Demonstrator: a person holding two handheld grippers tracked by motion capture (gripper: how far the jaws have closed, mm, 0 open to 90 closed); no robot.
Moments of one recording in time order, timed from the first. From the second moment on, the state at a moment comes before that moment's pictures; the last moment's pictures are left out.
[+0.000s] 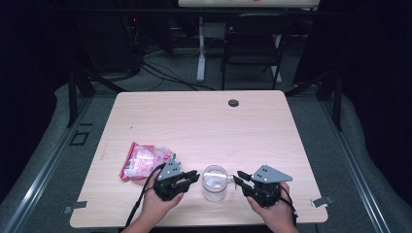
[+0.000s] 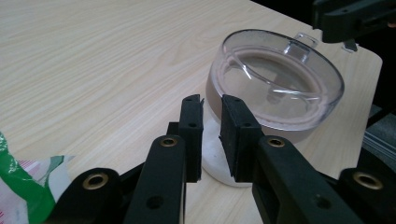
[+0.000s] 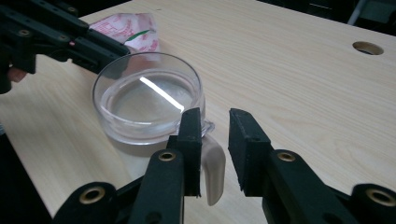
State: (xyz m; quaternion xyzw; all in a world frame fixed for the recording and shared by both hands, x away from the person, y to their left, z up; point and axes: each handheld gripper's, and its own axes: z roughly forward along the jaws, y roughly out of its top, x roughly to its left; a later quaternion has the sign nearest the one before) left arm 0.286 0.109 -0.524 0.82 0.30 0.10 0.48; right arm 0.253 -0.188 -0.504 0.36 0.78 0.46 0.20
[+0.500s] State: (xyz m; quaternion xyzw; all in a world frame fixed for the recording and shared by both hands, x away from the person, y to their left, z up) left arm 0.284 0.107 -0.526 0.84 0.28 0.06 0.47; right arm 0.260 -0.177 -0.505 0.36 0.78 0.46 0.20
